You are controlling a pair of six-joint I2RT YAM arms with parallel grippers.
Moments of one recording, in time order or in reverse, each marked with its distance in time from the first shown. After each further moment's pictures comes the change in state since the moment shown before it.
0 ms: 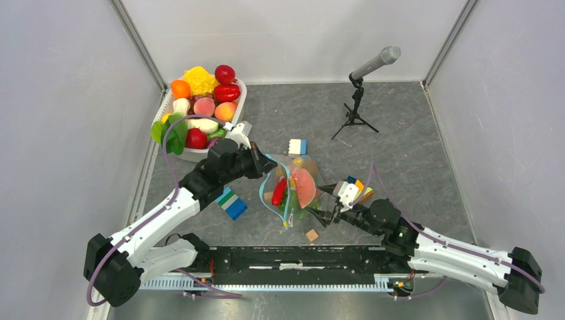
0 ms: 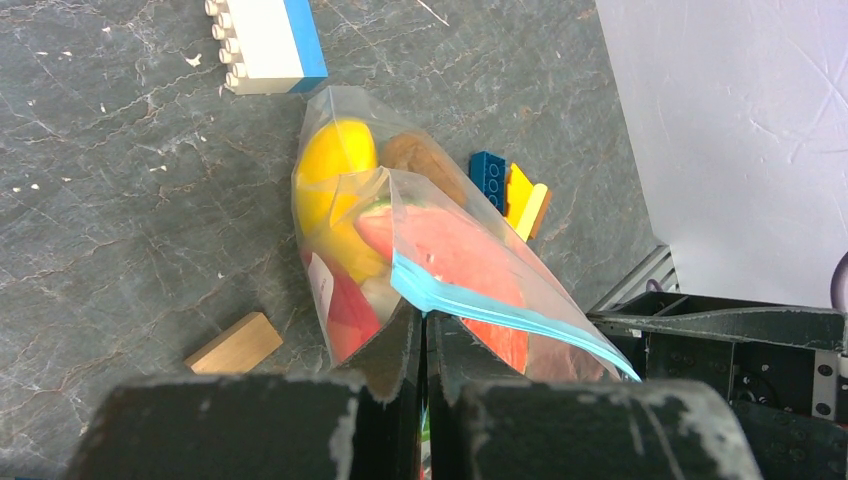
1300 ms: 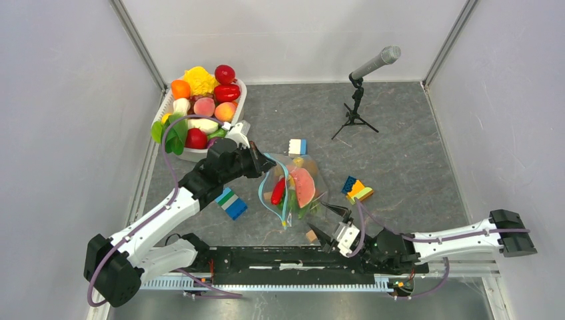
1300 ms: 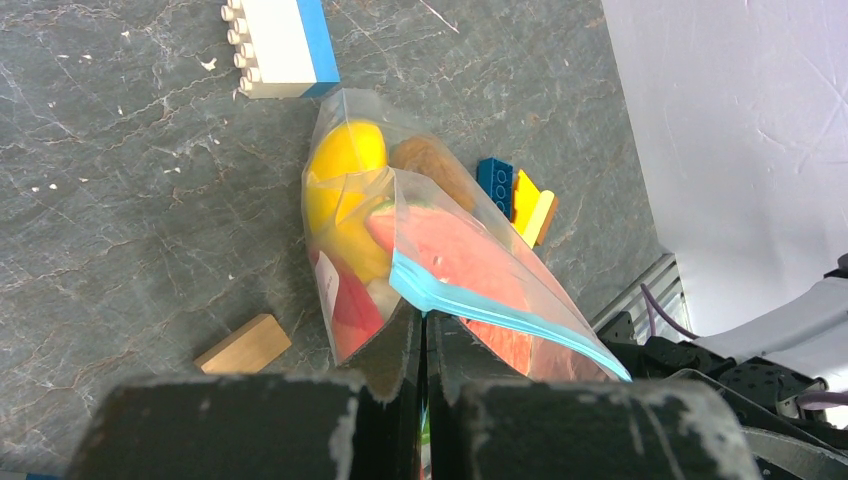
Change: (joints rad) left arm 0.010 0.000 0.000 -0.004 -0.015 0.000; right arm 0.562 -0.034 -0.180 0.299 0.594 -0.411
